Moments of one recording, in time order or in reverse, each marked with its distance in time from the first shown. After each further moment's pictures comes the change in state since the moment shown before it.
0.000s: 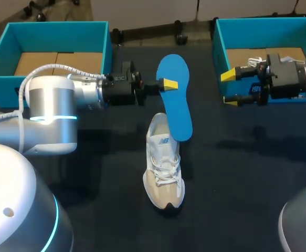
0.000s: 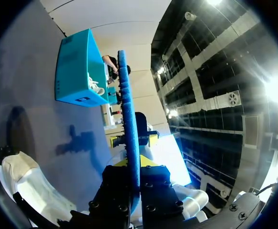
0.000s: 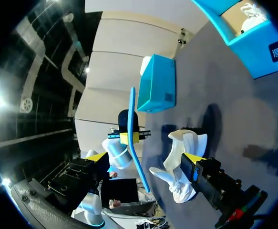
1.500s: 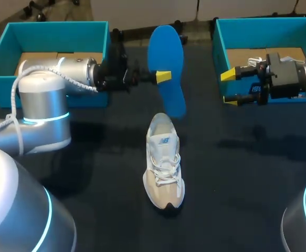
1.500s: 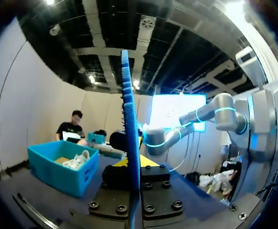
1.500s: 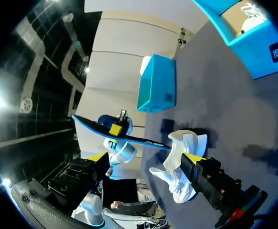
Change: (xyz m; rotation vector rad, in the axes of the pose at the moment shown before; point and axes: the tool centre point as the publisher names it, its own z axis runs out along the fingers) left arm 0.032 -0.019 -0.016 -0.042 0.095 1.234; right arm -0.001 0.001 0.000 0.003 -0.001 0.001
